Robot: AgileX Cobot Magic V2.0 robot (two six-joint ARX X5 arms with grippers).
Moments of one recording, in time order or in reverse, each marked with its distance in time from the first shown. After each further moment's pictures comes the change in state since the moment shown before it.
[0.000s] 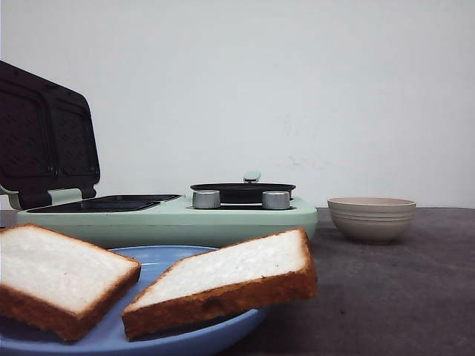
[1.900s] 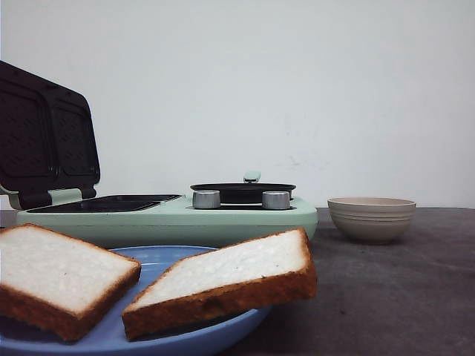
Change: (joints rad) left arm -0.072 0.869 0.566 -0.647 0.352 0.131; right arm 0.000 0.747 0.458 -0.349 -0.358 0.021
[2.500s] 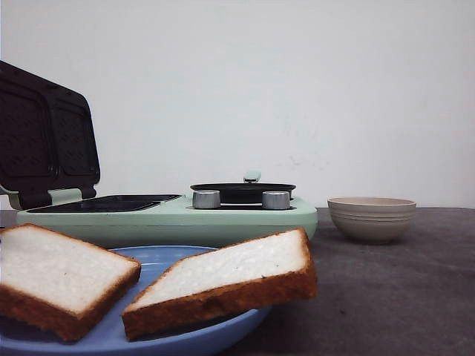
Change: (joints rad) left arm -0.114 0.207 0.000 0.079 0.004 0.018; right arm 0.000 0.000 0.000 0.000 0.000 0.000
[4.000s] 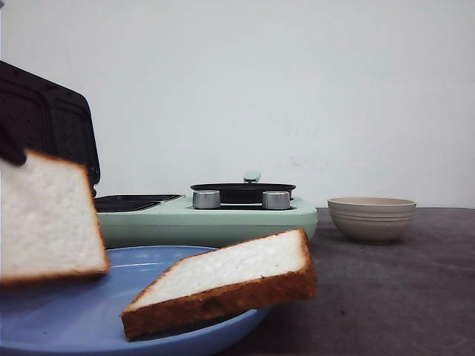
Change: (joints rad) left arm -0.032 -0.257 0.000 0.234 -0.118 0.013; right arm 0.000 0.000 0.000 -0.003 0.000 0.000
